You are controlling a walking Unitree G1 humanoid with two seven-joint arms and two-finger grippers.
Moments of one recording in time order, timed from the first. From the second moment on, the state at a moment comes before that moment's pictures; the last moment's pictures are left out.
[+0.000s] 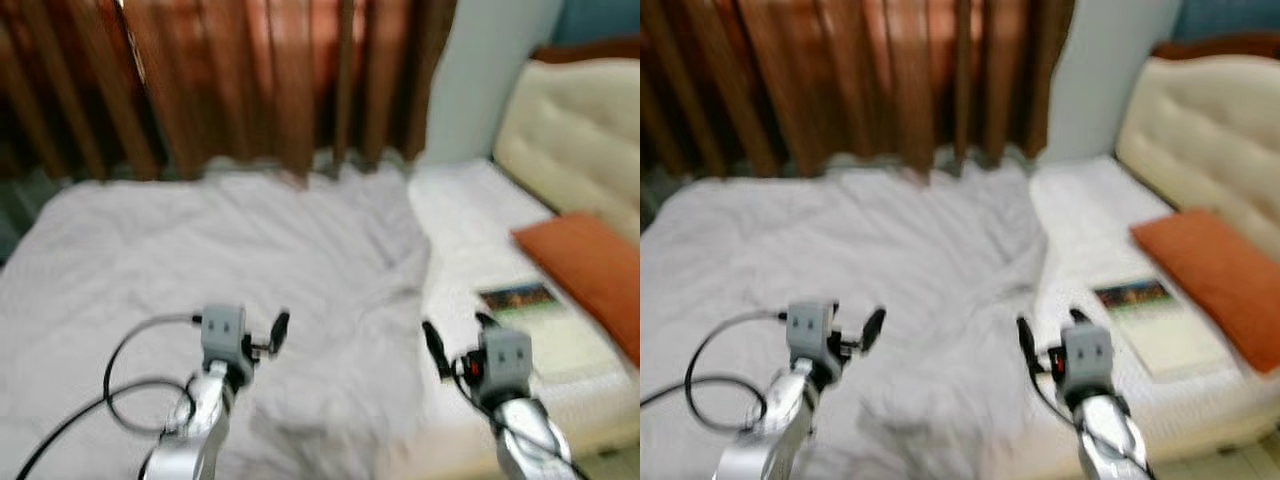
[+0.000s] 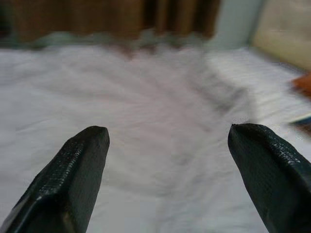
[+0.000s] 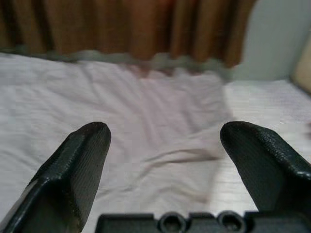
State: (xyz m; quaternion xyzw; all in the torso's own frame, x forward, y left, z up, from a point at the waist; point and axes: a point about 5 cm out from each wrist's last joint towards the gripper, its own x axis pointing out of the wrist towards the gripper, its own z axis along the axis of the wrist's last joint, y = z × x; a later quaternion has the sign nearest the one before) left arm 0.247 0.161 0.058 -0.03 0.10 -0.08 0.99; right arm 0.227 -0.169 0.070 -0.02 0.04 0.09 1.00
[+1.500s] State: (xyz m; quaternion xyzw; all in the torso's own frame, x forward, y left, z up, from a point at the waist) left arm 0.350 0.179 0.086 0.02 0.04 0.01 1.00; right arm 0.071 -0.187 0.135 -0.01 0.19 0.07 0.98
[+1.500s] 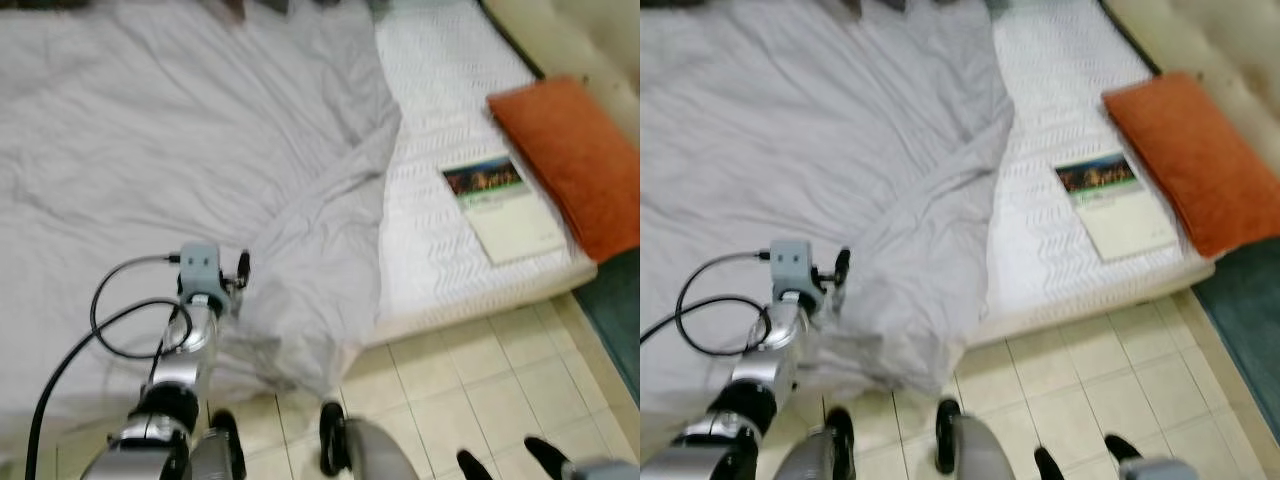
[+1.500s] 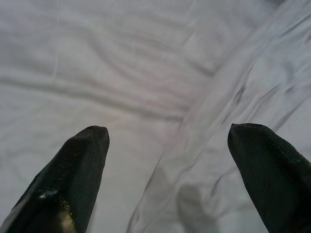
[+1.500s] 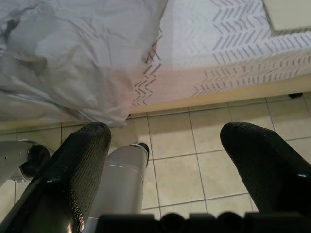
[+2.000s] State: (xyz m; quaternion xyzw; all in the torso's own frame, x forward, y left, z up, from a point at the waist) left arm 0.340 0.153 0.051 -0.11 0.13 -0.01 0.98; right arm 0.056 -0.185 0.142 -0.01 0.22 0.06 0.97
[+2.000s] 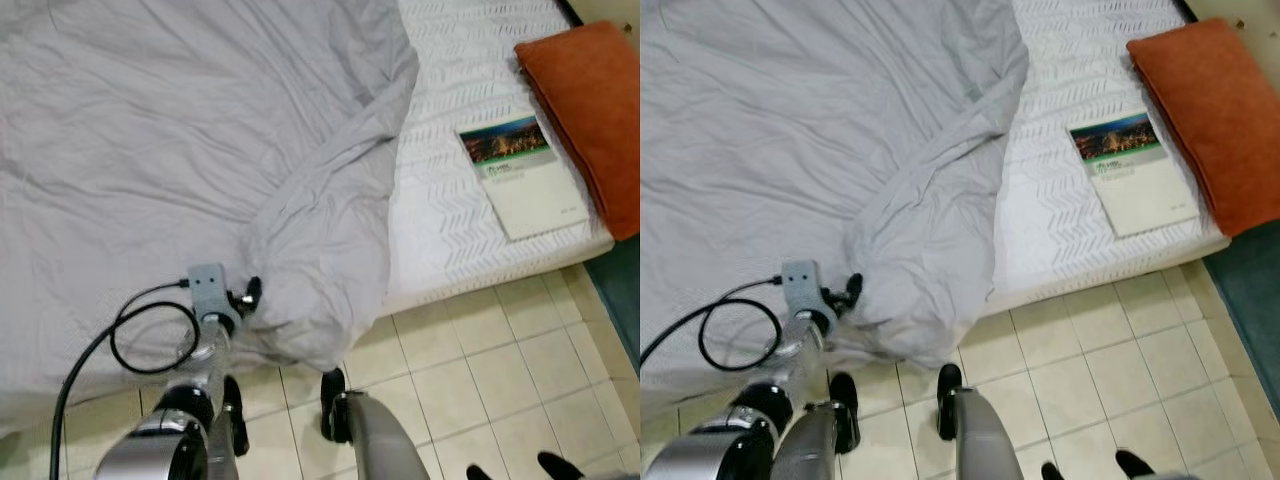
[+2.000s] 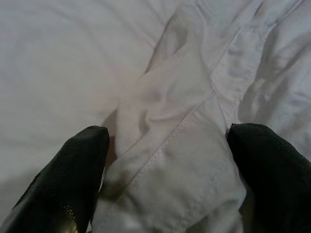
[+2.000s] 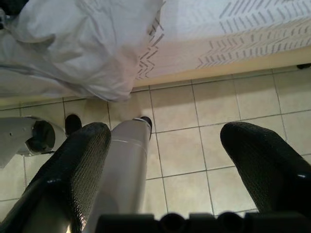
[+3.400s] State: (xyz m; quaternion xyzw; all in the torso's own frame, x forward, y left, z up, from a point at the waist) left arm 0.350 0.086 0.068 -0.03 0.15 -0.22 0.96; right arm 0.079 -0.162 0.122 0.01 0.18 0.05 0.98
